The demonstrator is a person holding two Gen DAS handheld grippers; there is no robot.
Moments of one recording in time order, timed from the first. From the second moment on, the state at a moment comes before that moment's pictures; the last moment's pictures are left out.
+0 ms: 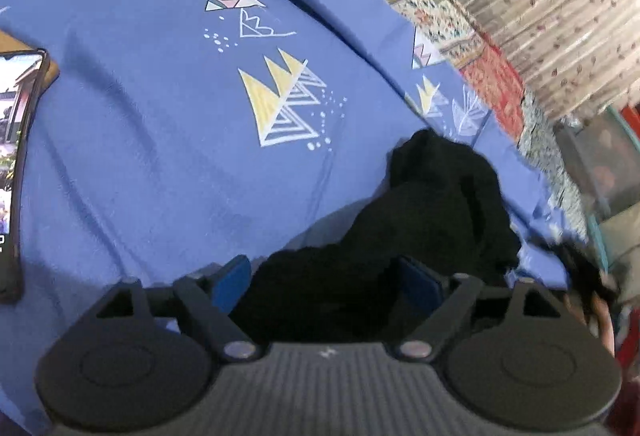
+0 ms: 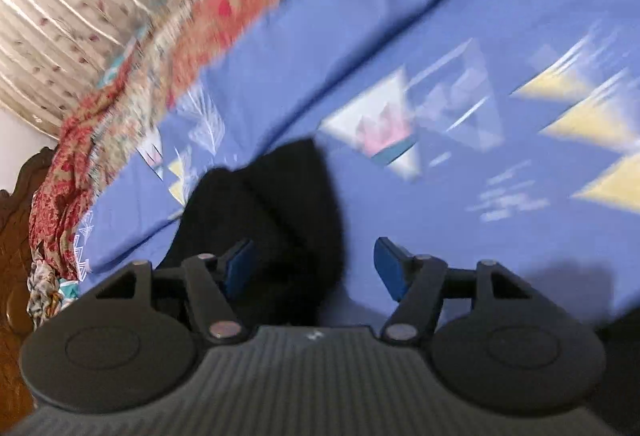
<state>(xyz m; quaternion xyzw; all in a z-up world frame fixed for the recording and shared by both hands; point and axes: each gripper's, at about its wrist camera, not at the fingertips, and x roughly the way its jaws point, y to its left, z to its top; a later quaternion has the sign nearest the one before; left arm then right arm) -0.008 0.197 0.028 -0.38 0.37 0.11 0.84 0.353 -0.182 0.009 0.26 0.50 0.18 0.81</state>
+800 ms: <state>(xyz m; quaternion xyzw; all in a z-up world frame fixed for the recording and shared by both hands) -0.002 0.104 0.090 -0.25 0.34 -0.14 0.90 0.232 -0.414 0.075 0.22 0.36 -0.02 0.91</state>
